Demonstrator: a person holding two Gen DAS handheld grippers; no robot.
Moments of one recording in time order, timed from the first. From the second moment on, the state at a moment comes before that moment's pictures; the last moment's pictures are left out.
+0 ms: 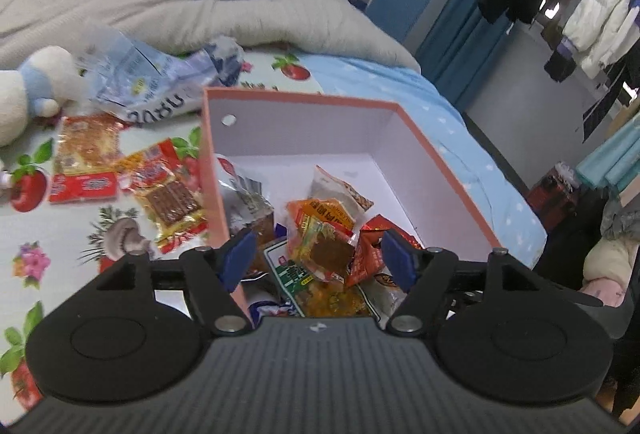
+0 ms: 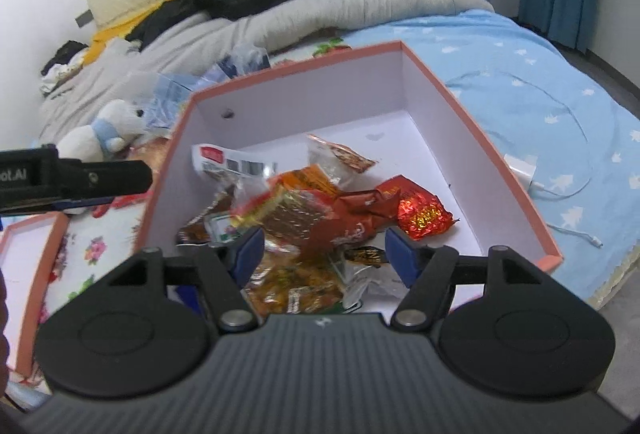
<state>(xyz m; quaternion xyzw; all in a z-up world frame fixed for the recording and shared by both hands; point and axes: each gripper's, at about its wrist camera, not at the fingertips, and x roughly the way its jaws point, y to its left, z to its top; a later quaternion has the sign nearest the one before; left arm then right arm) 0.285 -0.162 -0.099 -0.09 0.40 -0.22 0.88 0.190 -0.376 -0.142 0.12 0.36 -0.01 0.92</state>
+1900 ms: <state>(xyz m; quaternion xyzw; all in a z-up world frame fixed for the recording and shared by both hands) 0.132 0.030 -0.076 -0.19 0.36 -0.08 0.91 0.105 -0.196 -0.109 0.04 0.29 0.13 0.95</state>
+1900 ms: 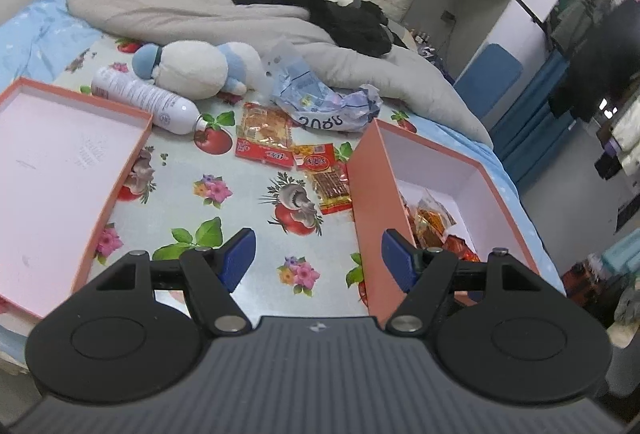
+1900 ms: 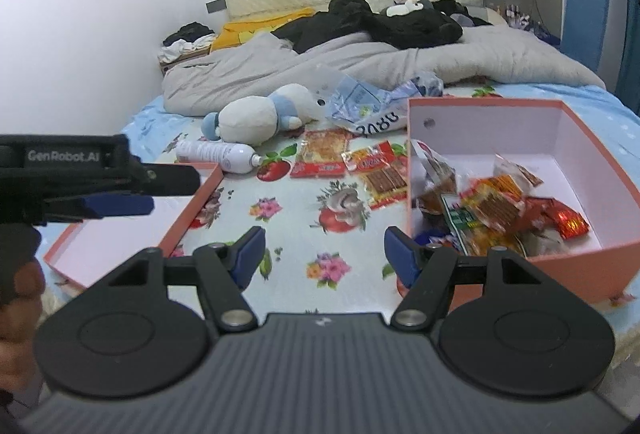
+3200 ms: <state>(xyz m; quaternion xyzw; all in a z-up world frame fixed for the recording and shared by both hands) 0.550 0.013 -0.249 -0.03 0.46 -0.07 0.88 0.366 -0.118 -0.264 -0.03 0.31 -0.02 0.95</state>
